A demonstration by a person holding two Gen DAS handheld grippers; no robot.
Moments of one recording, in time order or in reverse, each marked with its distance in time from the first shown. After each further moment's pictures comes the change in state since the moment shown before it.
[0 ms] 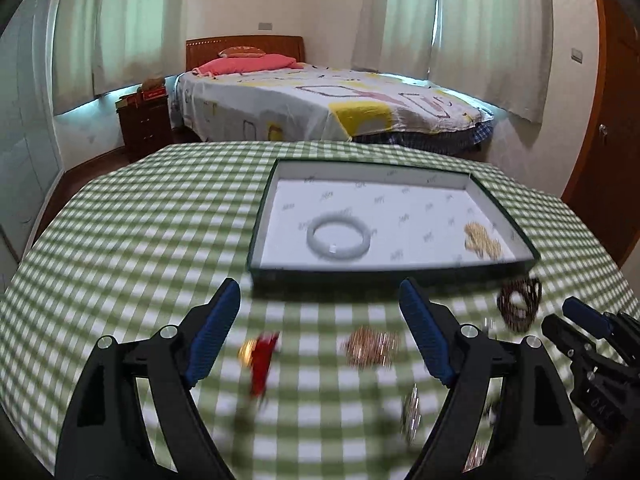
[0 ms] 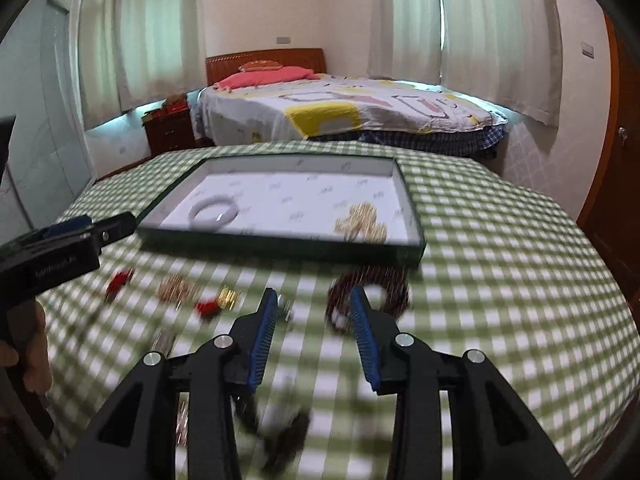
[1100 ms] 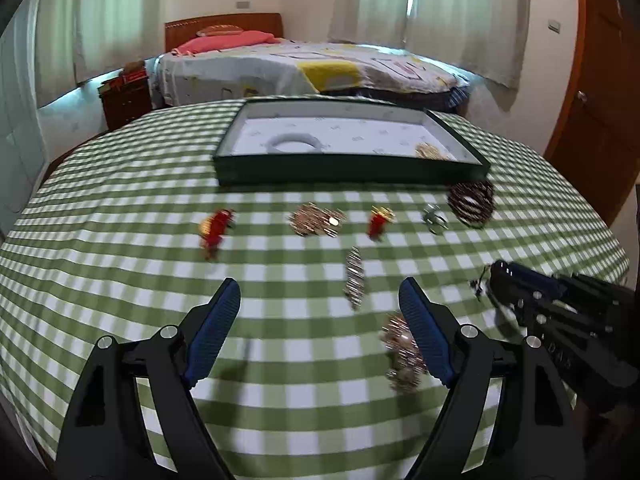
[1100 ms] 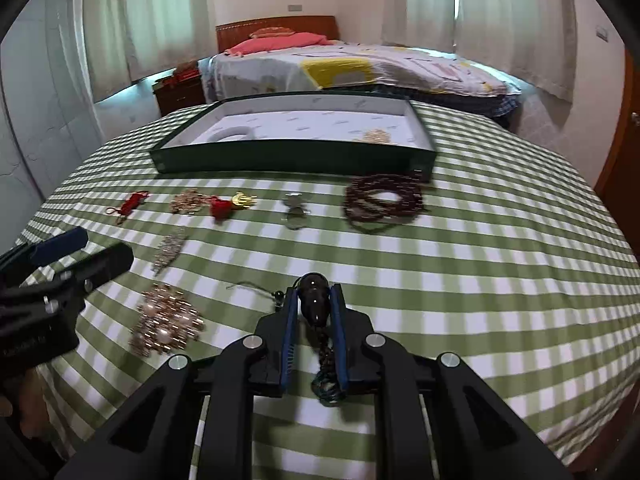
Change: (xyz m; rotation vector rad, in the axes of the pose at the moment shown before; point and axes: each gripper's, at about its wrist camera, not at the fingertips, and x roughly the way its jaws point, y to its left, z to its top) left arm -0.037 -0.037 -0.077 0.054 0.097 -0.065; right arm -0.005 -0.006 -0.053 -0.010 0.117 0.028
